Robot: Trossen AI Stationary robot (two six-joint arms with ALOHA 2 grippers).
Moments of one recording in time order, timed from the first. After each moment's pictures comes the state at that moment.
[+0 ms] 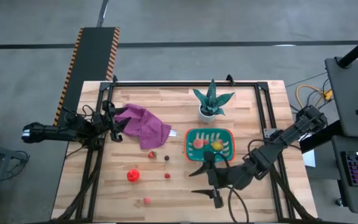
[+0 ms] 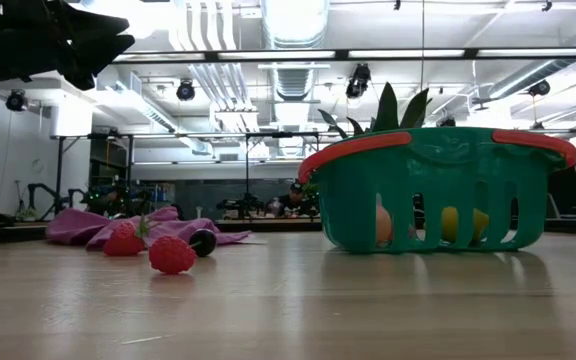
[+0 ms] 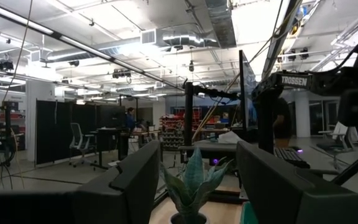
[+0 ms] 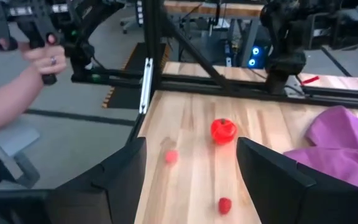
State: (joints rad) left arm -0.02 0.21 0.03 0.56 -0.33 0.17; right arm 0.62 1.56 1.31 -0.13 0.42 0.18
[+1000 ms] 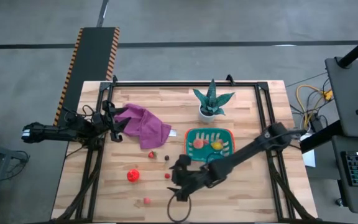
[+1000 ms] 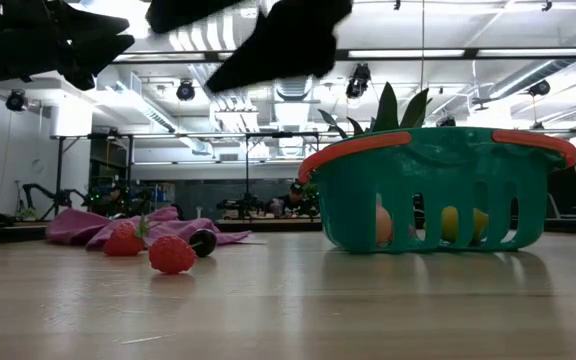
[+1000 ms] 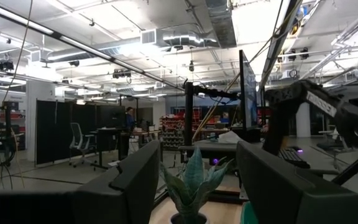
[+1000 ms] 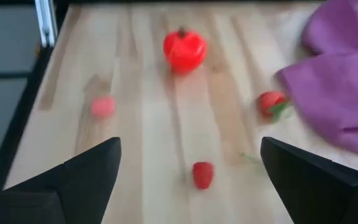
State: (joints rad) left arm -0.02 0.21 0.03 0.56 -0.33 0.17; right arm 0.47 2.03 1.49 -0.15 0.43 0.34
